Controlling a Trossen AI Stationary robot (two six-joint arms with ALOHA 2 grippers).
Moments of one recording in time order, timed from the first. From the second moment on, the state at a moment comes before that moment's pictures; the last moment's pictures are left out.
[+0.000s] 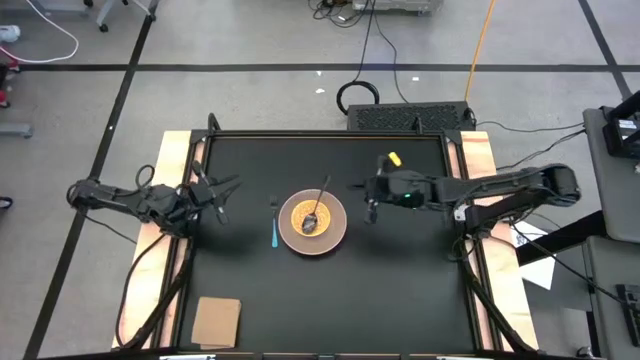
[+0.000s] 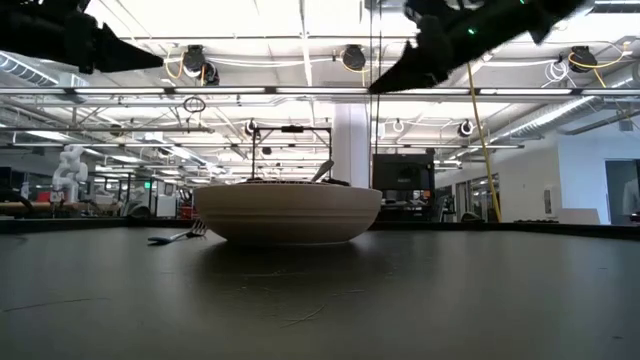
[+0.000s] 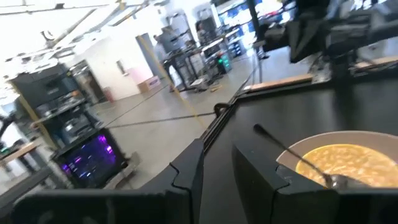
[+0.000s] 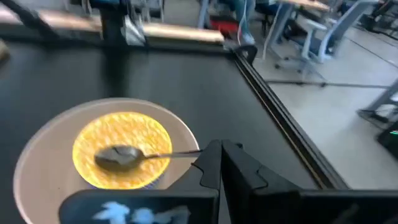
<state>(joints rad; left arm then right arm) -0.22 0.21 0.25 -0.02 -0.72 0.38 -0.04 1.22 0.71 0.13 0.29 -0.11</state>
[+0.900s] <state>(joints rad) -0.01 0.11 0.25 -0.18 -0.31 0.21 -0.39 0.94 0.04 1.04 -0.16 0.22</state>
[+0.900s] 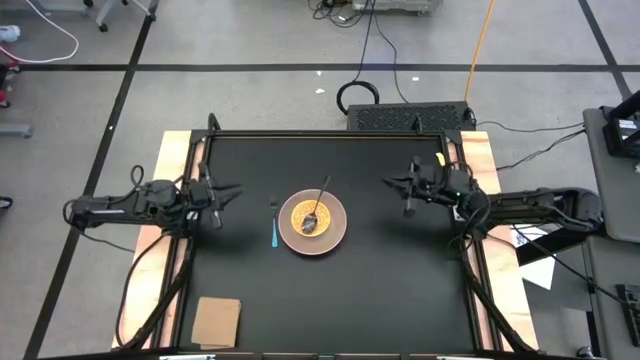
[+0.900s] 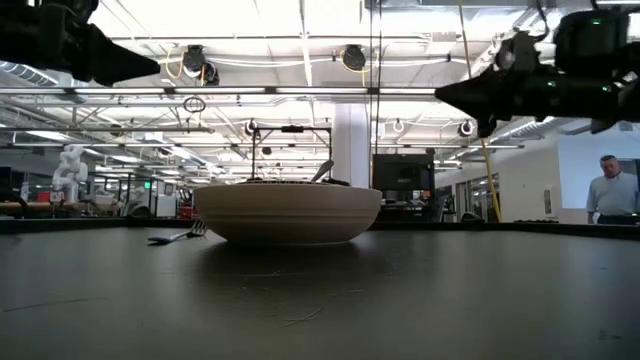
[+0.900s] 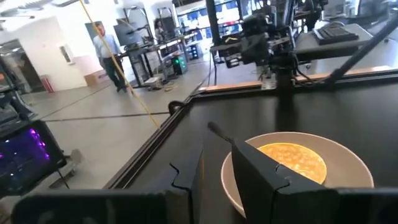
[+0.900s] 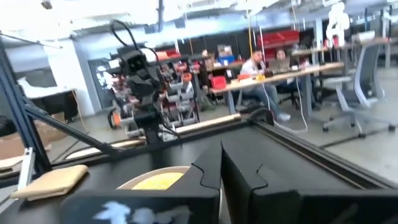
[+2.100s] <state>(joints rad) 0.10 0.11 0.04 -0.01 0.11 0.18 -0.21 0.94 0.01 1.03 -0.15 0.19</state>
